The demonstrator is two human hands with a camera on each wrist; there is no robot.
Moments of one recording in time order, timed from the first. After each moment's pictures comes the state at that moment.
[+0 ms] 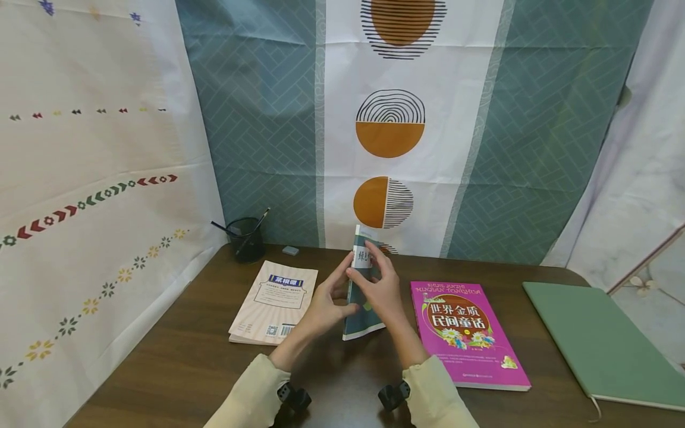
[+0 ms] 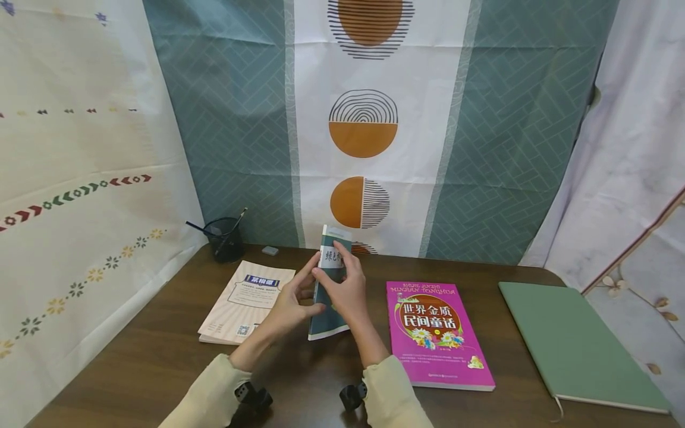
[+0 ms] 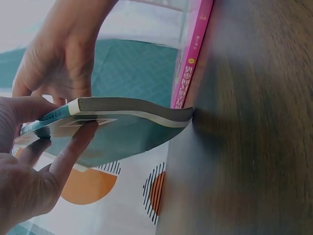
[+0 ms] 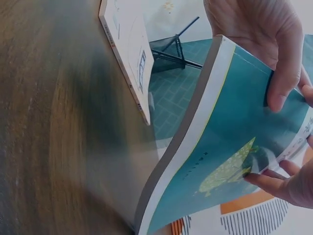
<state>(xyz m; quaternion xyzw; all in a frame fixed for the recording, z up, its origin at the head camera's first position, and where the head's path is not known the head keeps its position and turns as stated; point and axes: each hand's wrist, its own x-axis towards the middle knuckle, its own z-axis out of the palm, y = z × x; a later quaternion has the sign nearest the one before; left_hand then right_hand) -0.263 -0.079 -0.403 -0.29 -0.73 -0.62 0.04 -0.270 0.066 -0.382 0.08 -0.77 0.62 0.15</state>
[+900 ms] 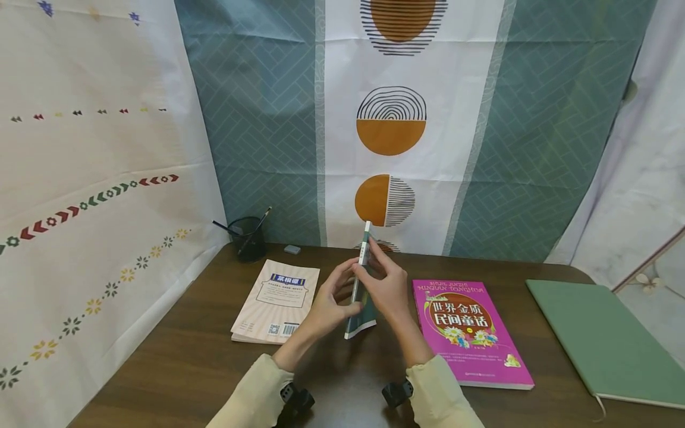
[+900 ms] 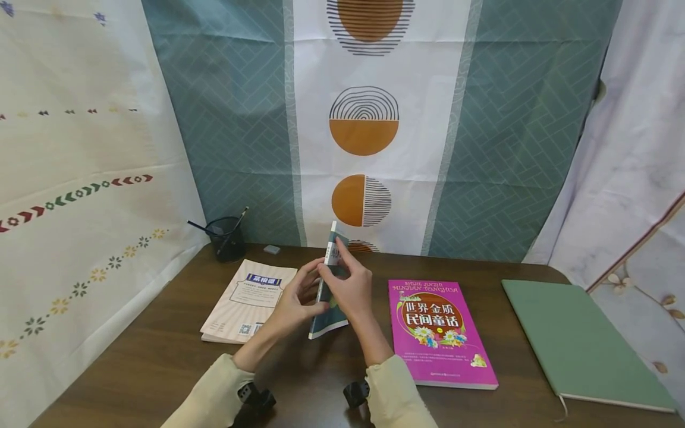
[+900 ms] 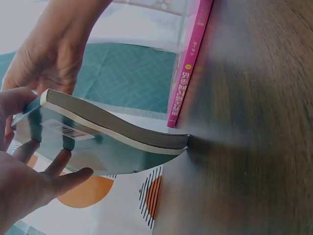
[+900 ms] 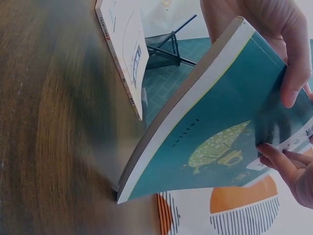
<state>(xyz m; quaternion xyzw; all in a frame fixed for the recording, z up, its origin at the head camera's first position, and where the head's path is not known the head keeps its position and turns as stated) -0.260 -0.075 -0.403 -0.31 -0.69 -0.65 0.04 -0.266 0.071 -0.375 0.12 -0.75 0.61 0.23</state>
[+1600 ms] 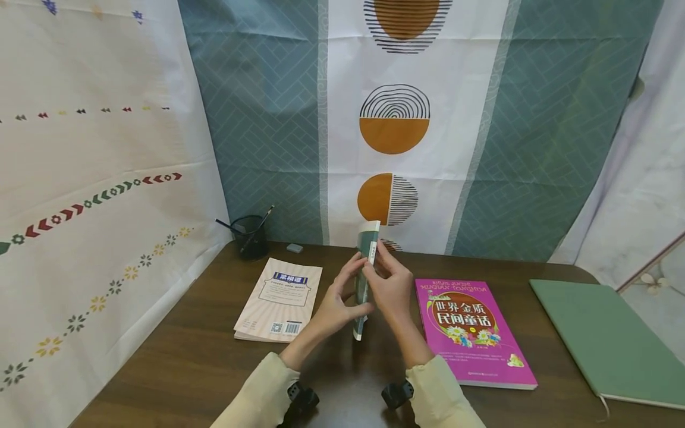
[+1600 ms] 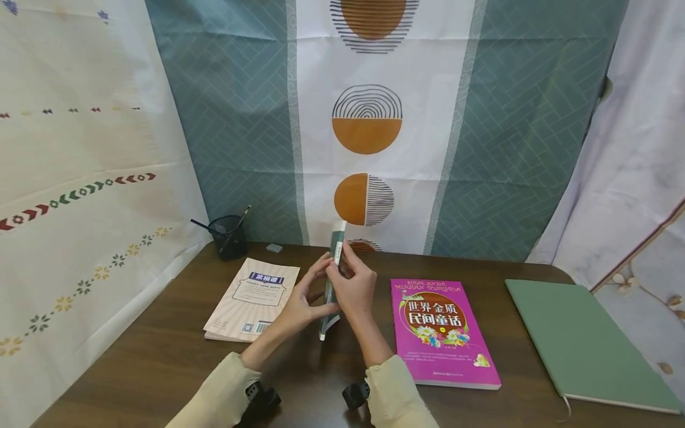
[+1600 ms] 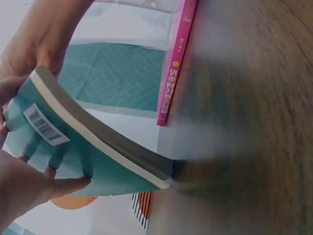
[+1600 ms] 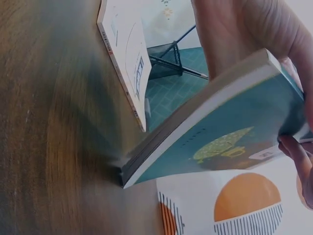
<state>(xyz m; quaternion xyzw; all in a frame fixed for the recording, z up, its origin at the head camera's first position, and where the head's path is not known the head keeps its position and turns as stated) -0.262 -0.070 -0.409 -0.32 -0.70 -0.63 0.06 -0.262 0.063 -0.376 0.10 -0.70 0.65 0.29</state>
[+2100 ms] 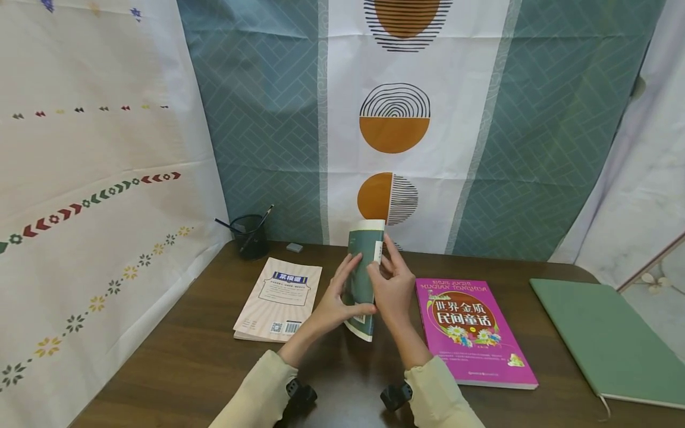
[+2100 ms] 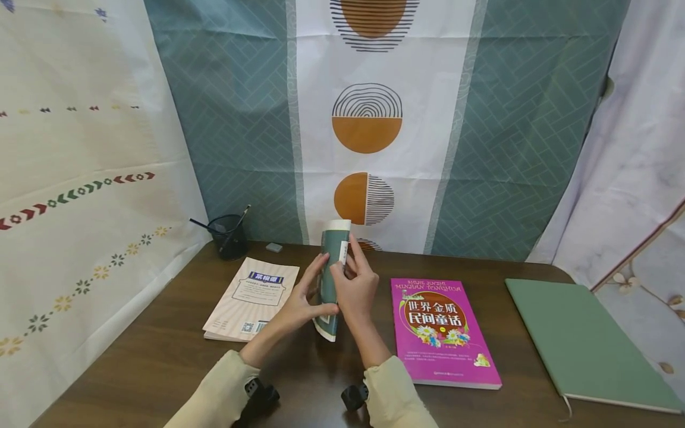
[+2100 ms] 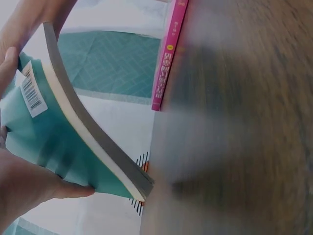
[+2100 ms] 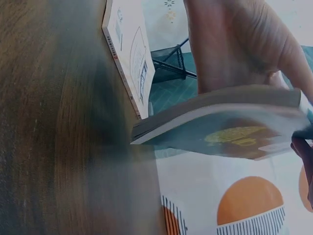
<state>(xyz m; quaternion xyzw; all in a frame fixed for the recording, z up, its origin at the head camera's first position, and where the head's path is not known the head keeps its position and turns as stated) -0.271 -0.077 -0.415 -0.29 -0.74 -0.61 0.01 -0.260 0.061 -0.377 0.07 -0.69 0.65 0.31</state>
